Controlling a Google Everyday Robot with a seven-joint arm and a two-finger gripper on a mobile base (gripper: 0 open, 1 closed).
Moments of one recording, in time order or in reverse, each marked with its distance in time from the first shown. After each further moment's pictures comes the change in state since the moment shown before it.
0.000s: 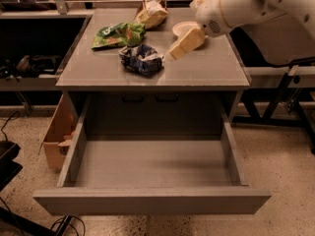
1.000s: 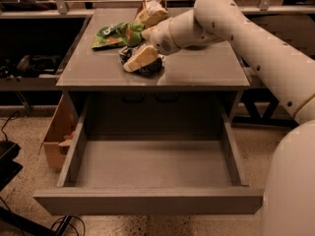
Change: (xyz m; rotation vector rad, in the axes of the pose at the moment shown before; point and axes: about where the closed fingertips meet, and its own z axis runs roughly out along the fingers) arm -0.018 0.042 0.138 -0.209 -0.126 0.083
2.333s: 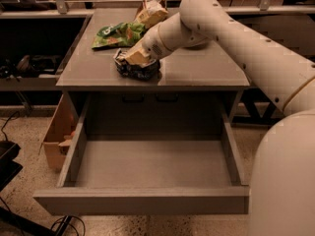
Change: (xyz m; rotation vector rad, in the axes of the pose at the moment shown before) arm 0.008 0.012 0.030 -0.029 0.093 0.009
